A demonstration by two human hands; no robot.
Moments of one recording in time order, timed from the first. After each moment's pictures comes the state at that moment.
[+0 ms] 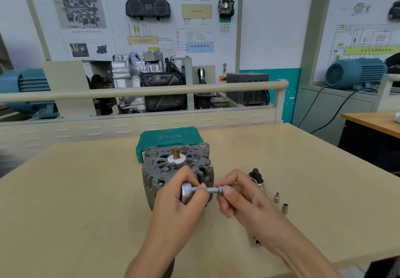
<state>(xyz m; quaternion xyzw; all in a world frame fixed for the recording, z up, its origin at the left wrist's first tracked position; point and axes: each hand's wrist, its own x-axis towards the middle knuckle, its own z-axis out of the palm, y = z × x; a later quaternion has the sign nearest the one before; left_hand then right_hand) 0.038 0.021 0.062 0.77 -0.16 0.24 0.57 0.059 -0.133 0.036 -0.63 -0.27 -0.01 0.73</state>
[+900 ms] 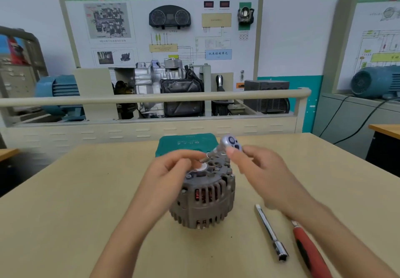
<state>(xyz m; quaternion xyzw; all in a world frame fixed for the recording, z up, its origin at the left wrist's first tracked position) 0.054 0.071 0.109 0.78 -0.12 0.19 0.58 0.072 -0.111 0.113 -0.84 -0.22 -0.19 0.46</state>
